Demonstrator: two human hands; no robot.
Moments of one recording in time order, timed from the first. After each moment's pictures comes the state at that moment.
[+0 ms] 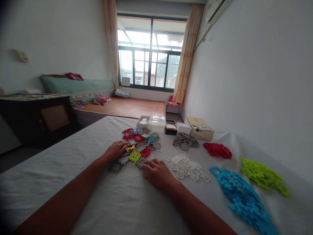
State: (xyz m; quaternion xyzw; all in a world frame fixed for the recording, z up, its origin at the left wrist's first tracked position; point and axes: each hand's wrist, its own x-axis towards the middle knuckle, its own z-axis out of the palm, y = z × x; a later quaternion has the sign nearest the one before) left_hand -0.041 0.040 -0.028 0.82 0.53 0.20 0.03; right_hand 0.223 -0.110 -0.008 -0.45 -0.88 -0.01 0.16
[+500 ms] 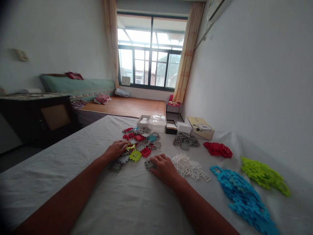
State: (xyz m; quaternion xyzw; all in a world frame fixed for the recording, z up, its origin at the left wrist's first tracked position) left_hand -0.041 0.041 -0.027 0.82 0.53 0.20 0.04; right_hand 0.243 -0.102 -0.008 -0.51 -0.84 0.02 0.20
